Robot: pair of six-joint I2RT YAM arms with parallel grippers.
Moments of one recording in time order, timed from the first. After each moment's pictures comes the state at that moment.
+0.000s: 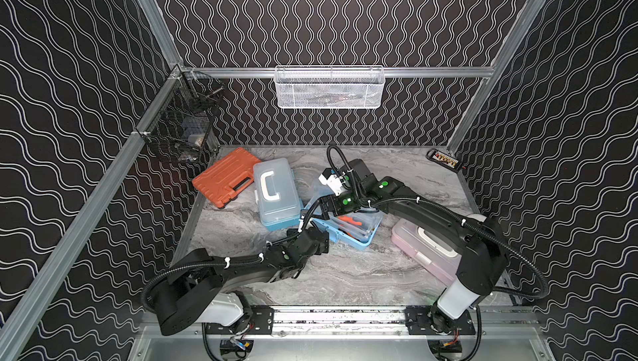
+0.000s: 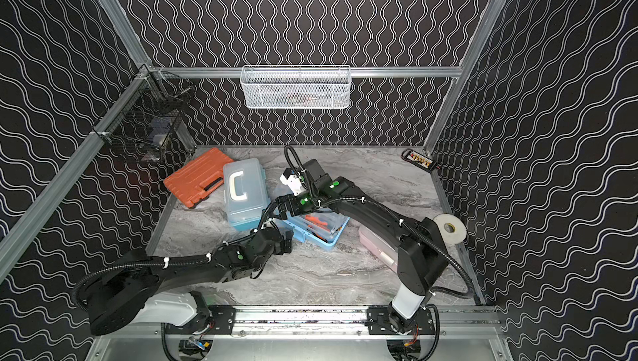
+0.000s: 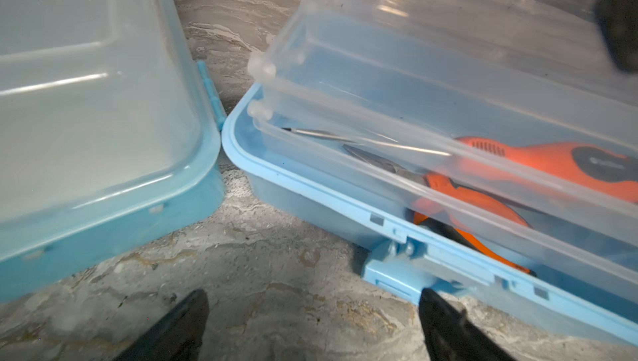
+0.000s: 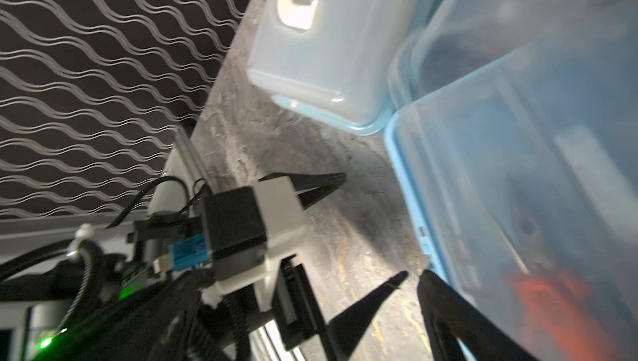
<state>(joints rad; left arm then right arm) -0.86 1.34 0.50 0.10 -0.51 -0.63 0.76 1.69 1.43 -0.59 -0.53 0.40</state>
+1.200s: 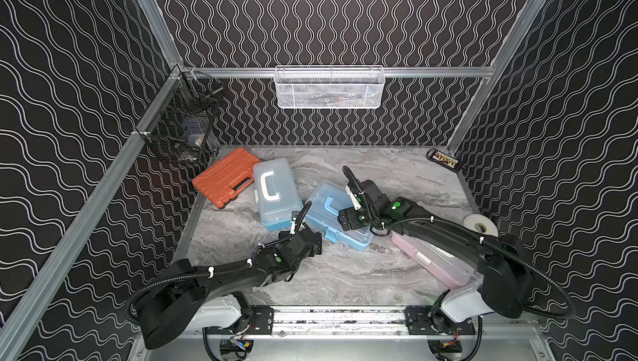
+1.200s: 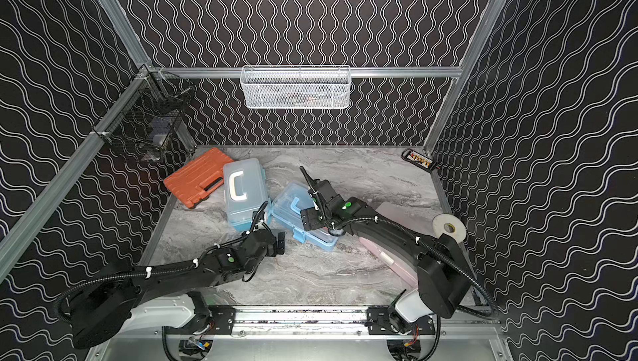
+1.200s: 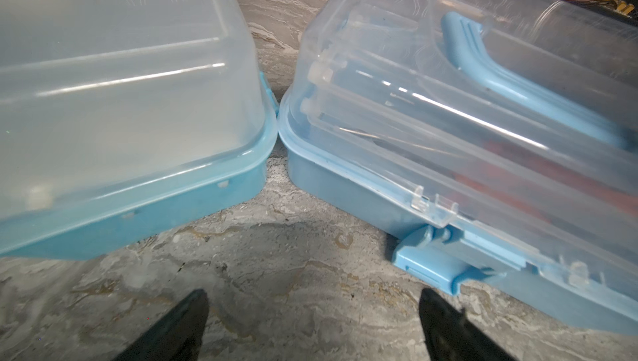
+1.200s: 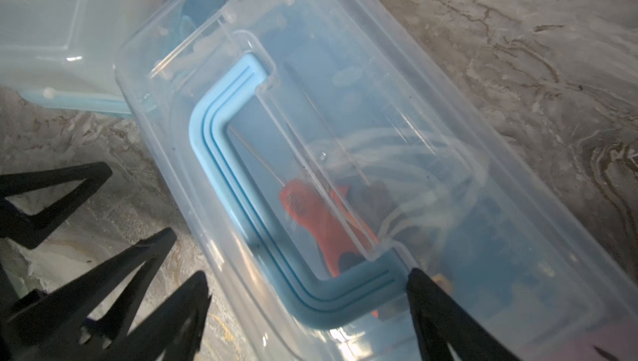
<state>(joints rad) -0.84 1.23 0.46 0.00 -0.53 -0.66 0.77 1.53 1.09 -0.54 0.08 0.38</state>
